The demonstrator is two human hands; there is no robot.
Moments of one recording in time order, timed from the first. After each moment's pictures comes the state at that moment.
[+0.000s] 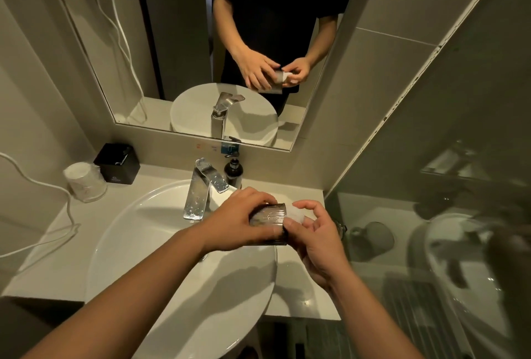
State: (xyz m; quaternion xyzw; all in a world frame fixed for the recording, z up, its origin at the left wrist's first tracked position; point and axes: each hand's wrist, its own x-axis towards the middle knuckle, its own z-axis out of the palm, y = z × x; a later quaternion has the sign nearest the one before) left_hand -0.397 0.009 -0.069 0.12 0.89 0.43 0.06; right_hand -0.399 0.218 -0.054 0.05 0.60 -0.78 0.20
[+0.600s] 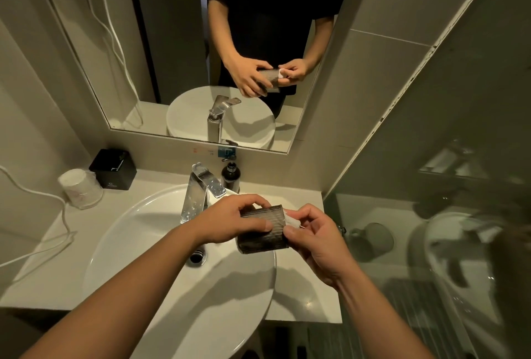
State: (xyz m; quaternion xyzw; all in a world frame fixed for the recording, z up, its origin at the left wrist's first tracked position) left_hand -0.414 -0.004 -0.072 0.08 0.83 0.54 0.13; right_hand -0.409 0.230 -0.049 -0.01 0.59 -0.77 0.25
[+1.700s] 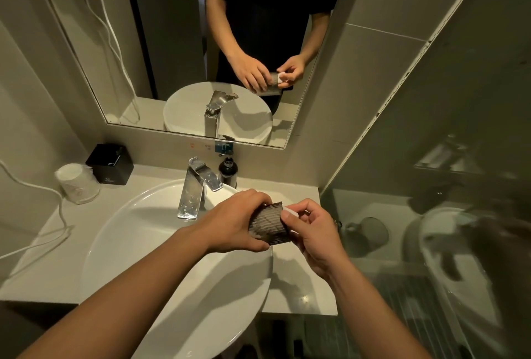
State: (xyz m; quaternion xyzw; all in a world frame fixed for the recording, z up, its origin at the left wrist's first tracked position) left_hand -0.402 0.016 -0.078 0.18 0.93 0.33 0.02; right_hand -0.409 0.222 -0.056 0.05 0.67 -0.72 0.18
